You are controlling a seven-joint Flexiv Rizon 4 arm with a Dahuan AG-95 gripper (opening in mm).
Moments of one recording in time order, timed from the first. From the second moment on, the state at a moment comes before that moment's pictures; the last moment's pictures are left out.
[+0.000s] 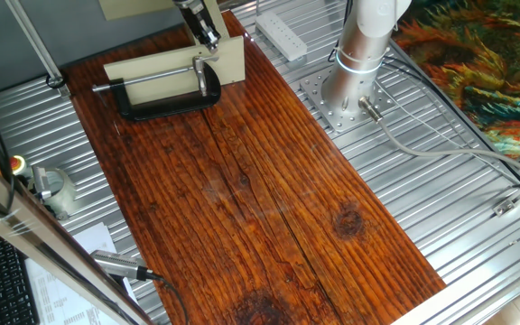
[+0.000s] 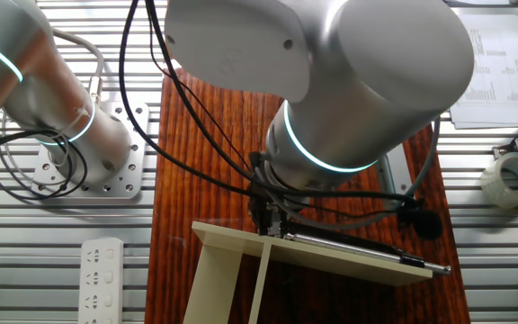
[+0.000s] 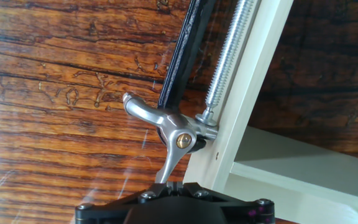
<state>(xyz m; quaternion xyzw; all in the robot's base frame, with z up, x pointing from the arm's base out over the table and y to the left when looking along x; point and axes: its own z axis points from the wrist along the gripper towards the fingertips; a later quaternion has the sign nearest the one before) 0.355 -0.184 0.185 0.05 -0.99 0.00 0.13</state>
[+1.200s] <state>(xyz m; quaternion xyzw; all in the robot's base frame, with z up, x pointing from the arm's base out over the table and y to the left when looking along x) 0.361 -0.179 0.180 0.07 -0.99 -0.01 0.13</state>
